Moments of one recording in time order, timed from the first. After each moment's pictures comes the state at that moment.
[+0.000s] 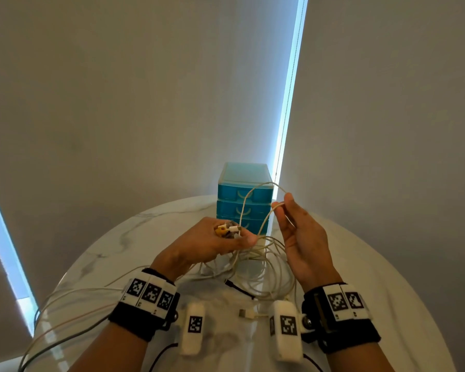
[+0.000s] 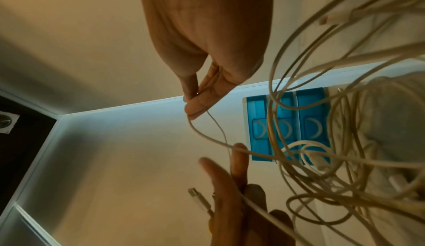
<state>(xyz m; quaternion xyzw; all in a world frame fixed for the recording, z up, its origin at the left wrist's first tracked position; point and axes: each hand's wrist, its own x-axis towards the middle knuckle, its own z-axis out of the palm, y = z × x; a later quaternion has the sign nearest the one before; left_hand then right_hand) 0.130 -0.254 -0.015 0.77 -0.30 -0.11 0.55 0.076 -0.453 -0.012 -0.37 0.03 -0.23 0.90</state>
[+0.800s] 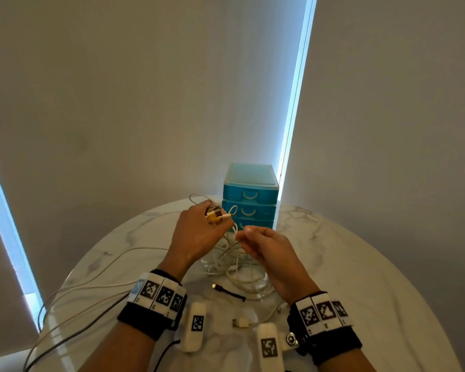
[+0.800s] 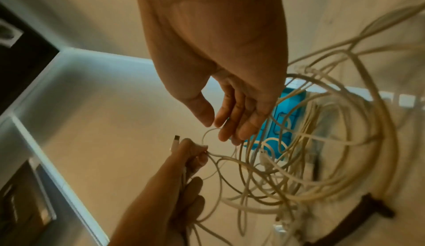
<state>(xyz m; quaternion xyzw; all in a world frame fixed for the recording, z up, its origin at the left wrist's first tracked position) 0.160 -0.244 -0.032 0.84 -0.19 0.21 0.46 0.097 -0.419 -0.056 -0.63 0.04 -0.10 0.77</state>
